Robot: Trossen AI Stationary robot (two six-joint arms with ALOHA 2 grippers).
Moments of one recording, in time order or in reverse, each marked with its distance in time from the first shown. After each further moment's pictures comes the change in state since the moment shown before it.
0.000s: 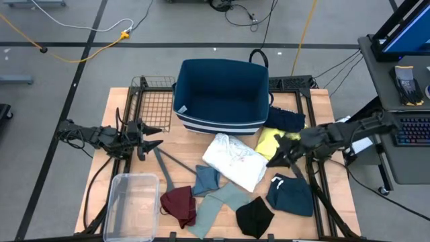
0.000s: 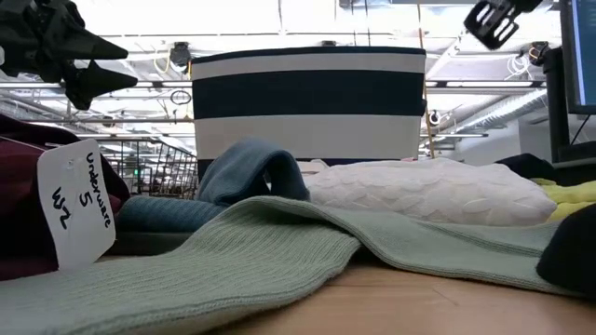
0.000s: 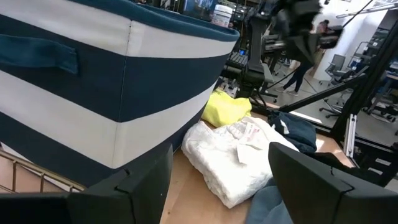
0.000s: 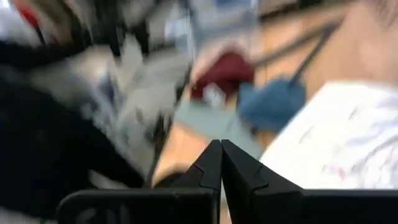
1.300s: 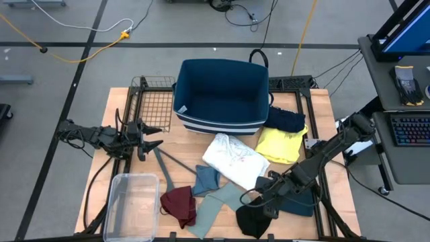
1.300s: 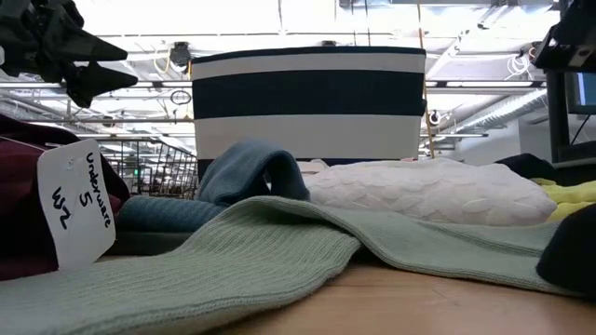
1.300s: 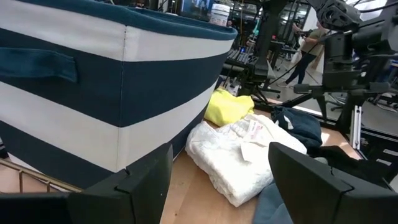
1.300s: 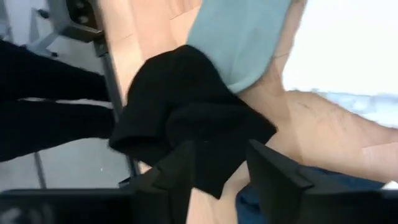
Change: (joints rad) left arm 0.000 0.000 0.000 -0.001 0.001 0.059; right arm 0.355 0.696 0.309 -0.239 0.167 0.614
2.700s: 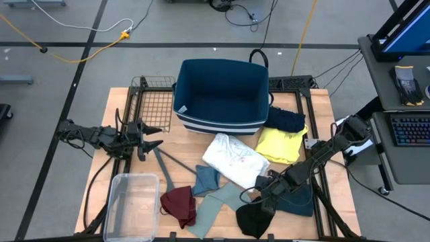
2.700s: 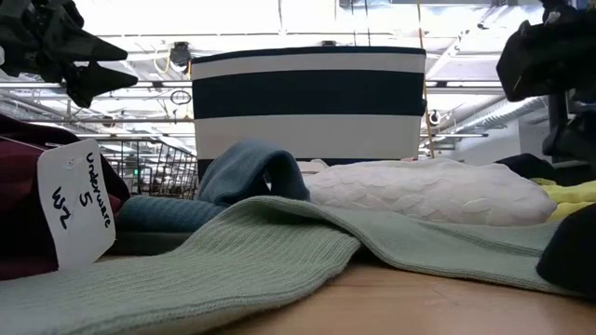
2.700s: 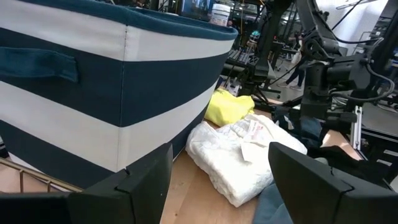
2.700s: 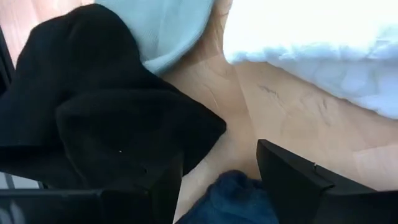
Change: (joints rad) left arm 0.000 0.000 0.000 0.000 -0.001 -0.002; right arm -0.019 0.063 -0.256 0.252 -0.004 -0.012
